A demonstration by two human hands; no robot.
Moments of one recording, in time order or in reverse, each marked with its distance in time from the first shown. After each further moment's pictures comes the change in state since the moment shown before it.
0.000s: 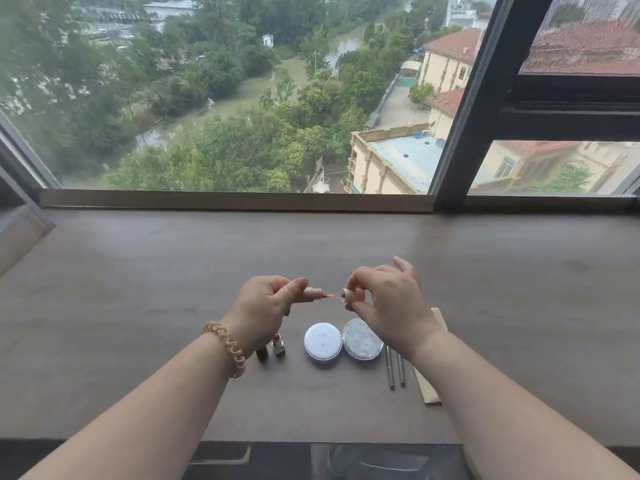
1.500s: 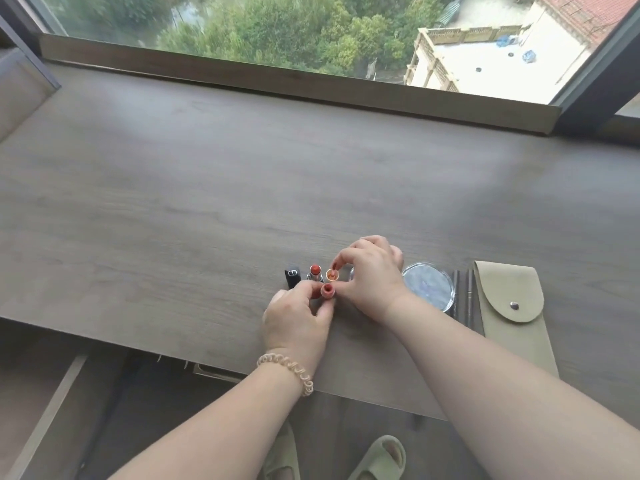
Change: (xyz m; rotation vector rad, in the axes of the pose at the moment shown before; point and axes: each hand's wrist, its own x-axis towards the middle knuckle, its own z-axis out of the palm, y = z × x) left_hand -0.015 -0.155 0.069 0.400 0.490 -0.216; right_hand 0.014 -0.002 0.181 0.105 -0.372 0.115
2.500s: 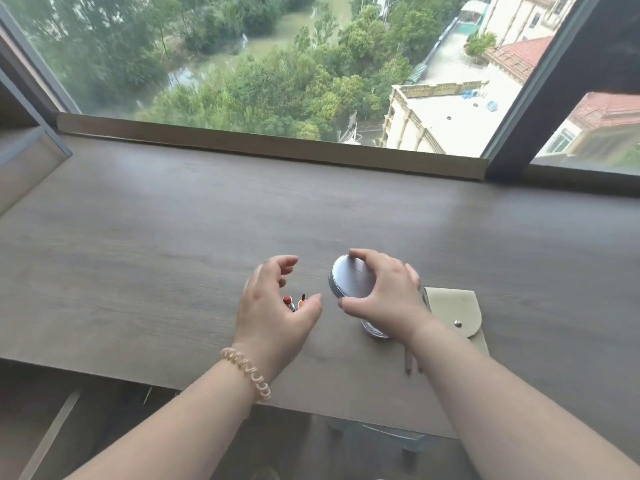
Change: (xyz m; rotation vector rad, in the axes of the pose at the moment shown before) left_hand -0.003 0.071 -0.069 -0.221 -0.059 0.156; right_hand -0.050 0.004 -0.100 0.225 0.054 0.128
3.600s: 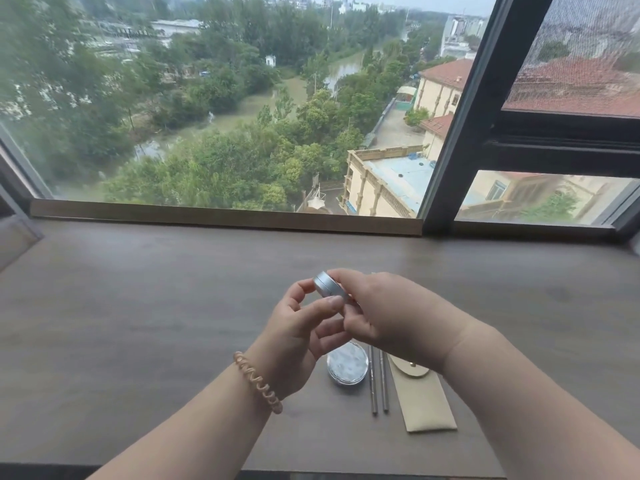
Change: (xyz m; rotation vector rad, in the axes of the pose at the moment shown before) left_hand 0.007 0.106 -0.005 -1.199 -0.673 -0.283; right_hand -0.056 -0.091 -0.139 -0.403 -0.107 -0.418
